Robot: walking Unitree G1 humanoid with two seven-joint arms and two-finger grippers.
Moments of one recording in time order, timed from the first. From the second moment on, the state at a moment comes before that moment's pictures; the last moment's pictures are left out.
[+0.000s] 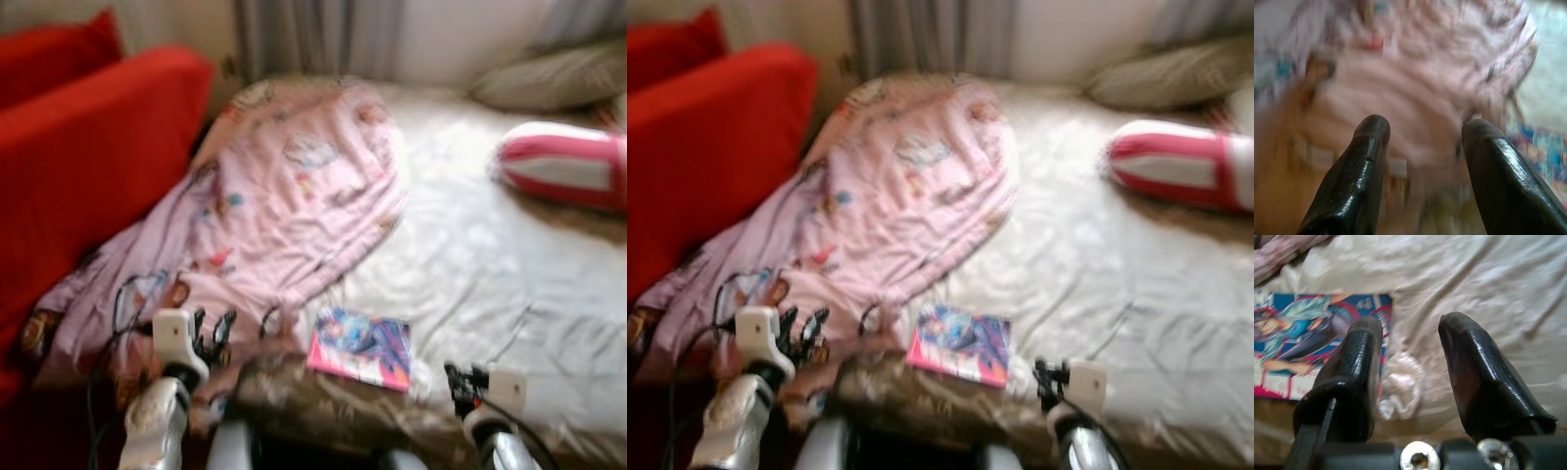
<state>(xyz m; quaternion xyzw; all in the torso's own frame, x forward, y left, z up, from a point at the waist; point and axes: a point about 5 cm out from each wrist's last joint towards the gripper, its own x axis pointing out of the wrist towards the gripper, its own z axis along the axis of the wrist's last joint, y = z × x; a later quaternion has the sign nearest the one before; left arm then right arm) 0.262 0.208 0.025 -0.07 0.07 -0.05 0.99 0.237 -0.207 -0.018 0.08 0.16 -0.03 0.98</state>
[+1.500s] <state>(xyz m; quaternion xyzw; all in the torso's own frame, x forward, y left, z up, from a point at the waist) 0.264 0.194 0.030 -0.09 0.06 -0.07 0.99 0.233 -0.233 -0.031 0.03 0.24 -0.04 0.97</state>
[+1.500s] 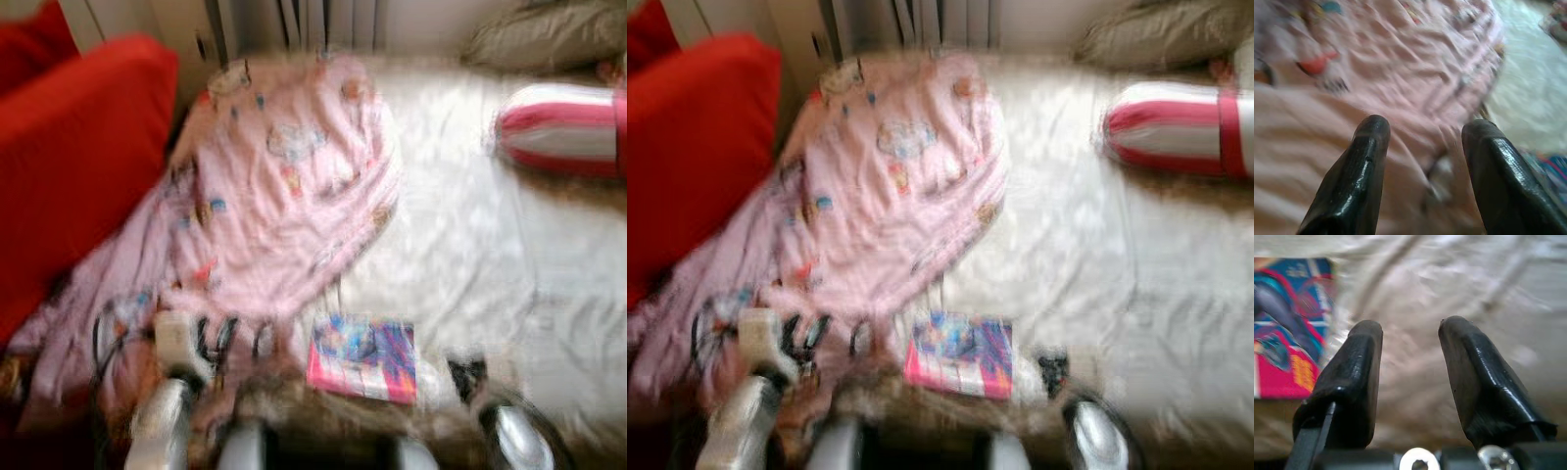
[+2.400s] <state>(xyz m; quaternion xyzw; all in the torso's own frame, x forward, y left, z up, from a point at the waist) 0.239 0.210 0.044 -0.06 0.06 -0.06 0.99 0.323 -0.224 0.040 -0.38 0.24 0.19 0.87</state>
